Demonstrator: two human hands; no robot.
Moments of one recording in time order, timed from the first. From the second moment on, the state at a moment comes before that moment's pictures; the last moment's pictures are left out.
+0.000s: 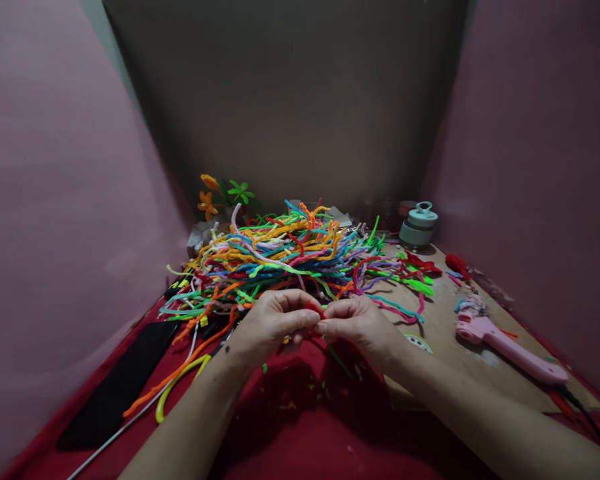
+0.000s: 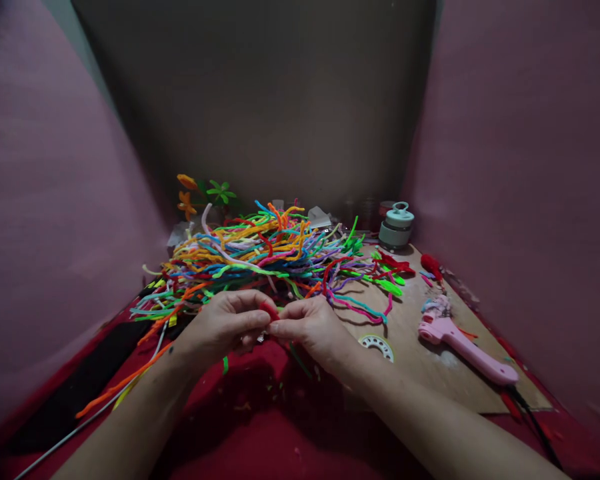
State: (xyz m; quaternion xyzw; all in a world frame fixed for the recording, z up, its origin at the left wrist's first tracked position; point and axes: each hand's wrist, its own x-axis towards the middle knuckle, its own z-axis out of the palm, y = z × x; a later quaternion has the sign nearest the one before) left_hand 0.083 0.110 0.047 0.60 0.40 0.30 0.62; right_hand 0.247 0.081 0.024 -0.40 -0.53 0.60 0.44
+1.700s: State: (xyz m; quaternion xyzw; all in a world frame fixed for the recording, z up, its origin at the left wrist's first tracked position) left_hand 0.101 0.098 0.041 0.58 0.42 0.33 0.61; right_hand 0.248 0.079 0.008 -0.40 -0.51 0.58 0.50
